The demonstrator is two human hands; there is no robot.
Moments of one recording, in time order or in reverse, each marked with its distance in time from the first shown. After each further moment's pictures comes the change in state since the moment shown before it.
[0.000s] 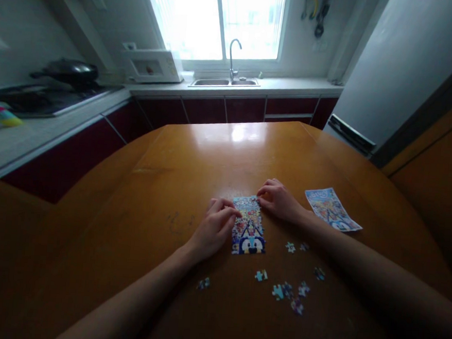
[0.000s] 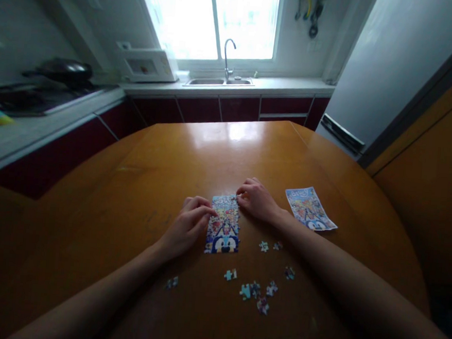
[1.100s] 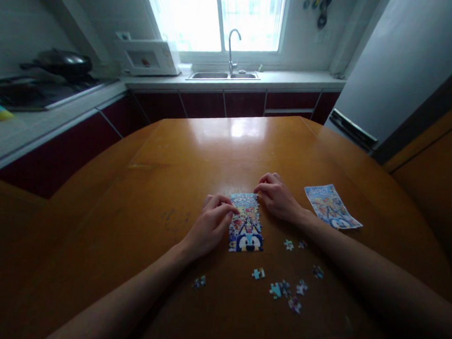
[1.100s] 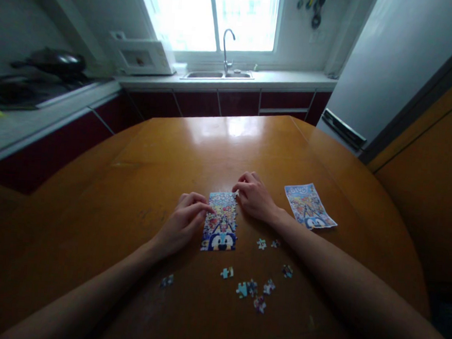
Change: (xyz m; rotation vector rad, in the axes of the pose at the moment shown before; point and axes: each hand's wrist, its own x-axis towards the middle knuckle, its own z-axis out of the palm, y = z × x) left_hand 0.000 0.000 0.000 -0.010 0.009 -0.007; right_hand -0.004 -0.001 0.003 -0.011 0.068 -0.041
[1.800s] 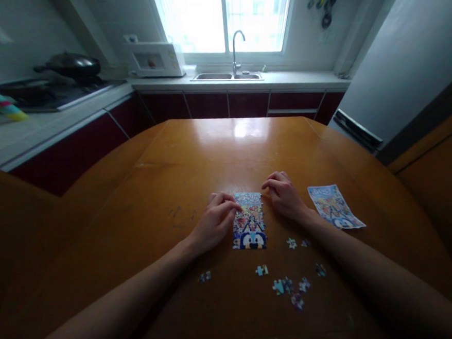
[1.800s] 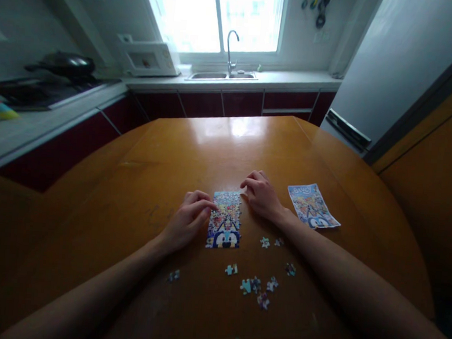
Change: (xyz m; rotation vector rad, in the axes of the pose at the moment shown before) left_hand 0.001 -0.001 0.000 -0.020 0.026 -0.021; right_hand -0.003 0.004 -0.003 -0.003 0.120 0.017
